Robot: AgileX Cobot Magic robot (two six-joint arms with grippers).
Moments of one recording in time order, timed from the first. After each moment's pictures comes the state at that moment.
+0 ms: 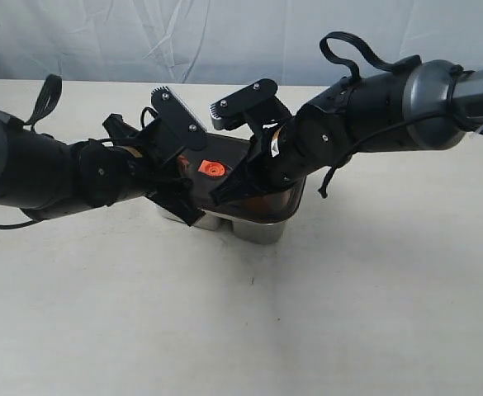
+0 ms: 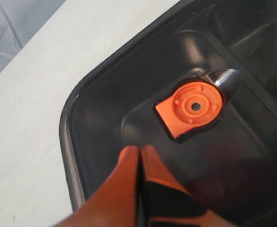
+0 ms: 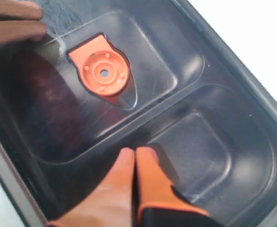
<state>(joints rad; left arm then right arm) -0.61 1.83 -0.84 -0.69 -0.27 1.05 0.79 1.90 -1.14 -0.10 0.32 0.05</state>
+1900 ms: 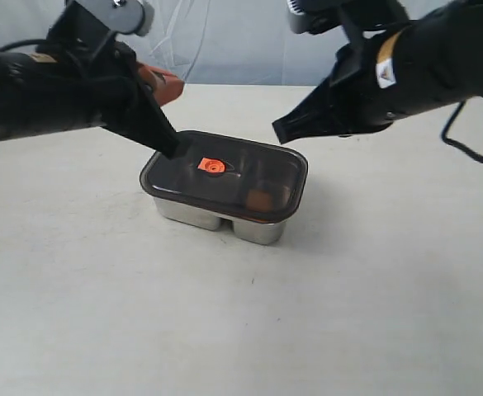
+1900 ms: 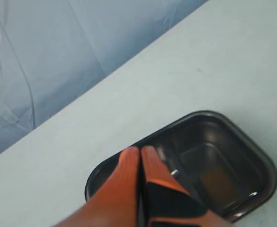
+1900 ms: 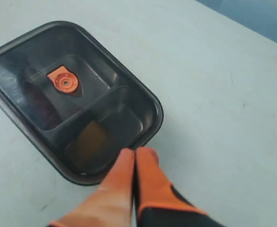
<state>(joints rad) -0.61 1.32 -0.84 -0.84 0.02 1.05 0.78 1.38 -1.05 -0.32 0.59 0.30</state>
